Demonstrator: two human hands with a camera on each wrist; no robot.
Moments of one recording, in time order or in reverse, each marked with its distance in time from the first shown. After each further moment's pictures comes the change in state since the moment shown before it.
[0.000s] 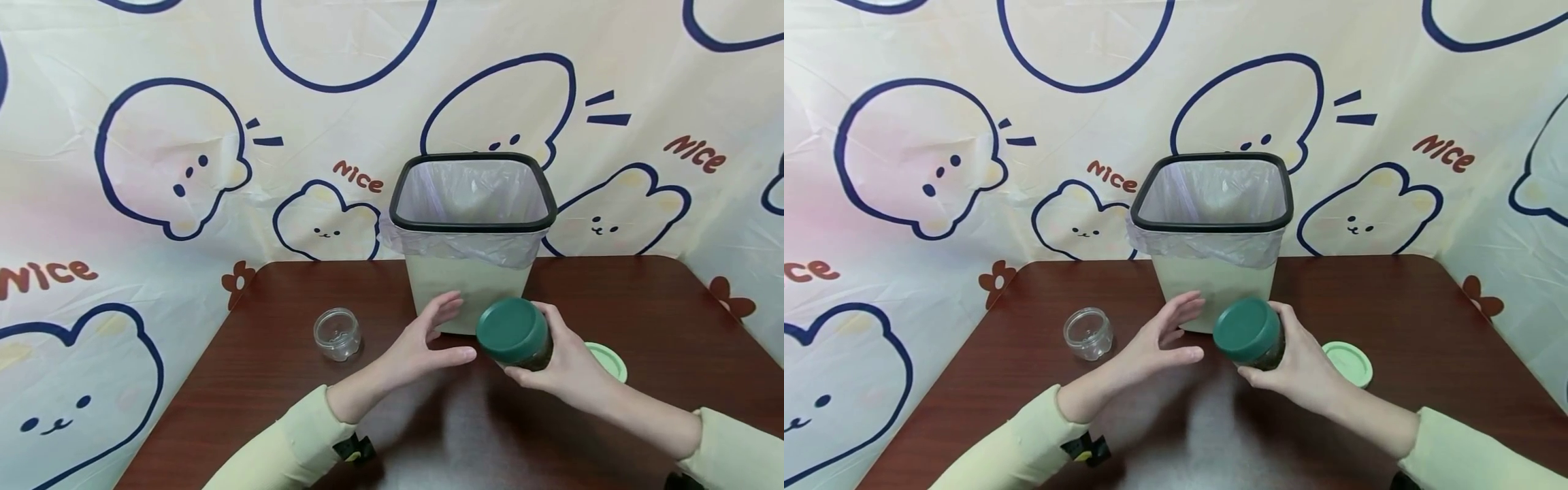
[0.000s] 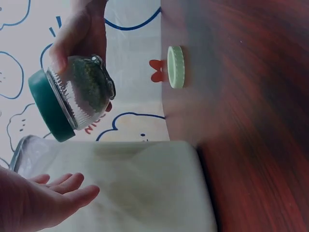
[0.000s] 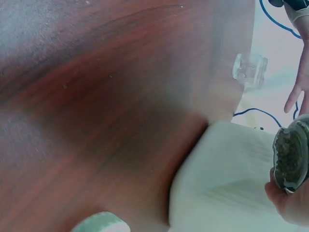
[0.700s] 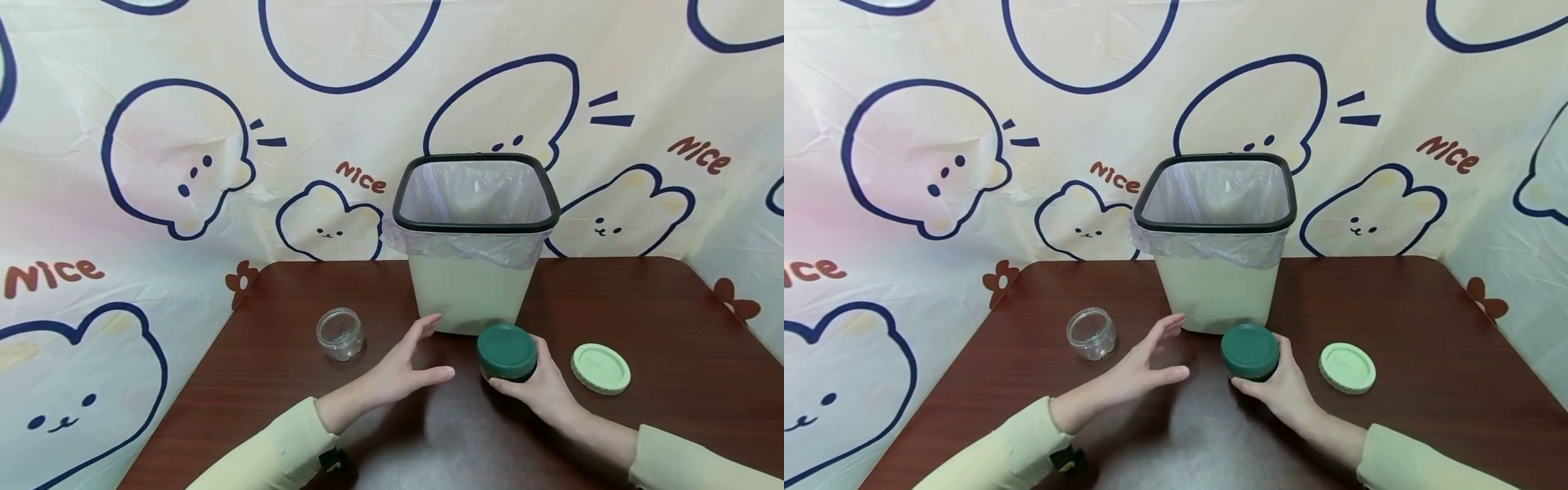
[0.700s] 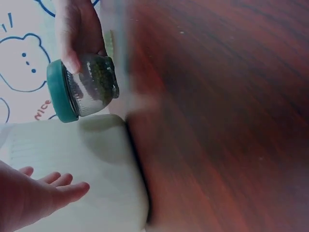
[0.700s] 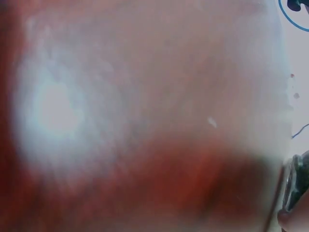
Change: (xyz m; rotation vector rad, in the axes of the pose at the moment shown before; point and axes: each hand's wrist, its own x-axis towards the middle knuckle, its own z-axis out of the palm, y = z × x) left_hand -0.021 -0.041 -0.011 0.097 -0.026 -0.115; right_hand -0.011 0.046 0.063 0.201 0.103 0.291
